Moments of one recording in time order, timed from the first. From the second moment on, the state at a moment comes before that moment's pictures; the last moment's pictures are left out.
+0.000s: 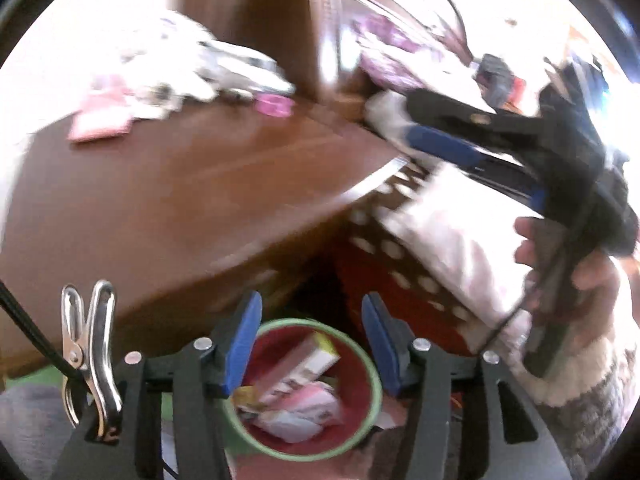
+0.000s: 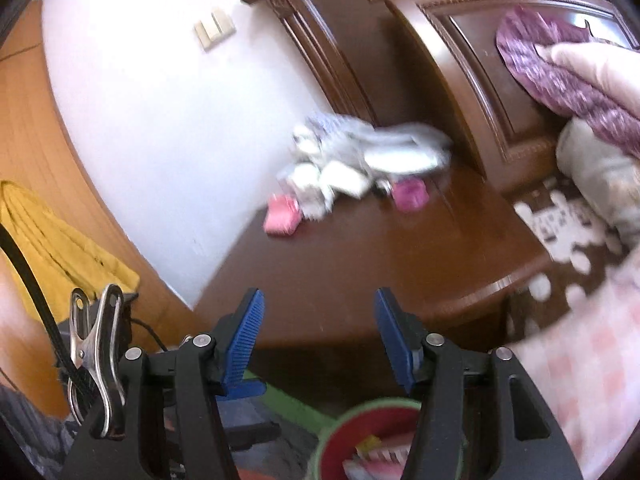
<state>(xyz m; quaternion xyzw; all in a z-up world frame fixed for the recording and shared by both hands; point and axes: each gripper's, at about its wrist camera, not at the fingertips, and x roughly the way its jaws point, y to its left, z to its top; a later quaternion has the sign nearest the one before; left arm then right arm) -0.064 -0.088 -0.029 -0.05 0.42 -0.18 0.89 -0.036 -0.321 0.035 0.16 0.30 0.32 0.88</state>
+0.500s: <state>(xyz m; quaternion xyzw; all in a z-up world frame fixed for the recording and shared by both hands) -0.037 -0.041 -0.023 -0.07 0.39 -0.11 0.91 0.000 -0.298 0.031 0.15 0.31 0.29 0.89</state>
